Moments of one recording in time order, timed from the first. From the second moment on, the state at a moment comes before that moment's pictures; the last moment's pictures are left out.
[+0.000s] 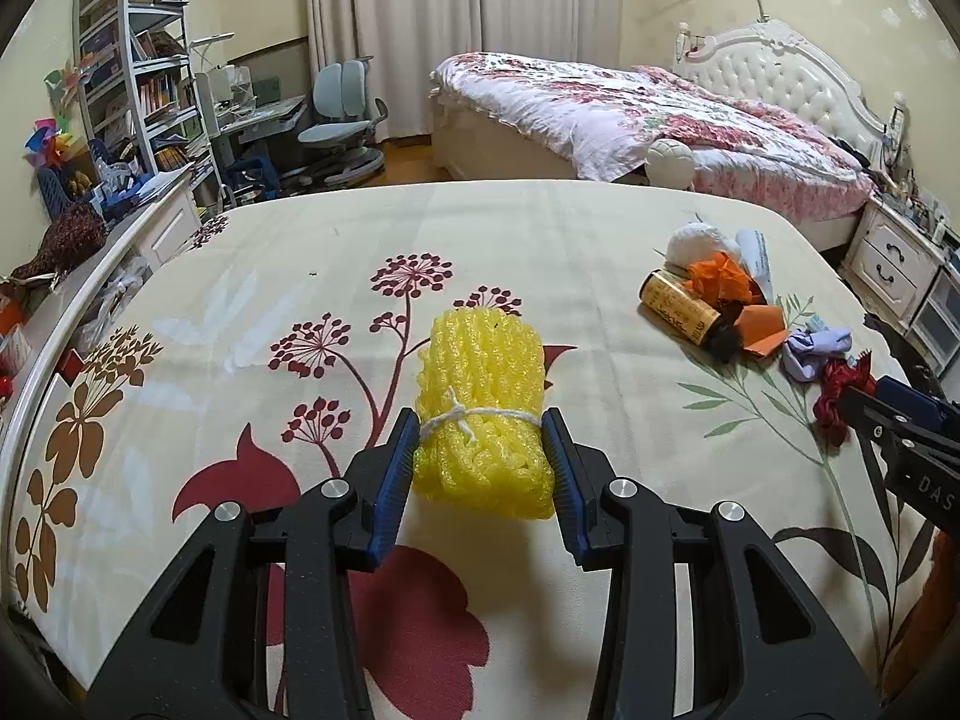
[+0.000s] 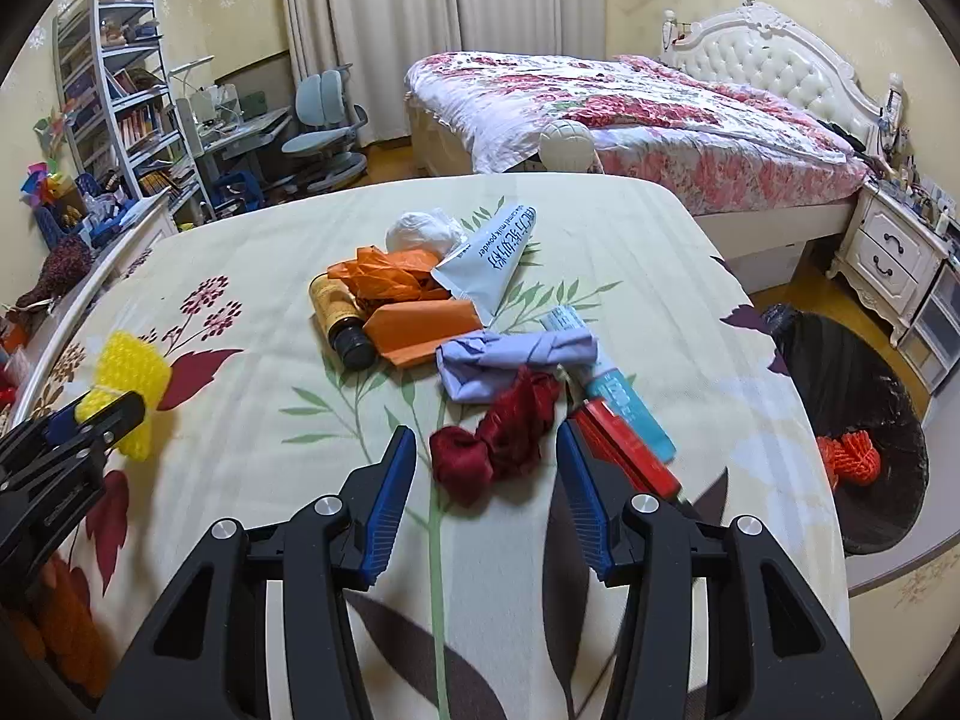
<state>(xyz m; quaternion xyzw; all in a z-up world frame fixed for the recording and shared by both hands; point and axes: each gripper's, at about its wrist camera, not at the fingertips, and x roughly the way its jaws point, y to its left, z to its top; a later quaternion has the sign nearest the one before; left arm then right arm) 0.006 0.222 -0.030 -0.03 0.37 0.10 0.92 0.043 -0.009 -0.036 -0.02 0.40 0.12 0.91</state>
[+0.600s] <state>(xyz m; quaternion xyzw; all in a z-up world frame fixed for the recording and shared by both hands) 0.008 0.239 -0.040 -0.07 0.37 0.11 0.92 0.051 -0.012 -0.056 0.00 0.42 0.09 0.90</state>
